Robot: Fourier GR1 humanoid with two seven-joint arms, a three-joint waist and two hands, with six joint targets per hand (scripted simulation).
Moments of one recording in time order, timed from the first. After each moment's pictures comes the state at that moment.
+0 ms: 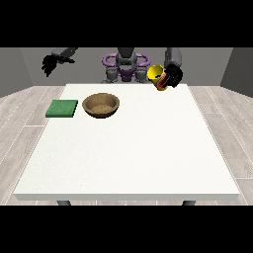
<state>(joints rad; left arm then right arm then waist) -0.70 0.31 -0.07 -0.70 -0.62 0.46 -0.20 -0.17 -0.35 -0.35 -1.15 -0.22 0.41 -0.26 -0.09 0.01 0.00</state>
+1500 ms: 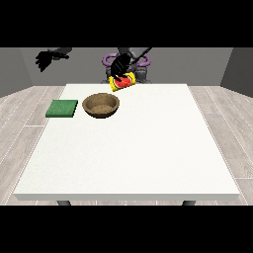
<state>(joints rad) -1.03 0.06 -0.78 -0.54 -1.62 0.10 0.36 -0.24 -0.41 -0.36 -0.99 -0.23 0.48 -0.28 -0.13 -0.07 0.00</state>
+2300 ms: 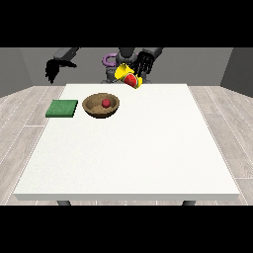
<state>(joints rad) -0.85 0.03 -0.29 -0.81 -1.13 0.39 0.35 -0.22 -0.34 -0.37 -1.01 -0.23 0.36 -0.22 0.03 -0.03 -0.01</state>
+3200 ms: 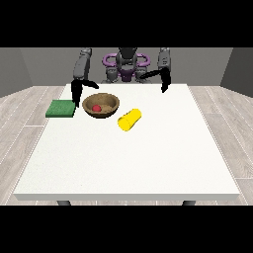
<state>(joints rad) -0.45 0.03 -0.10 -1.17 -0.18 0.22 -0.23 -0.37 -0.15 -0.33 -0.99 -0.17 0.10 -0.28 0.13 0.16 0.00</state>
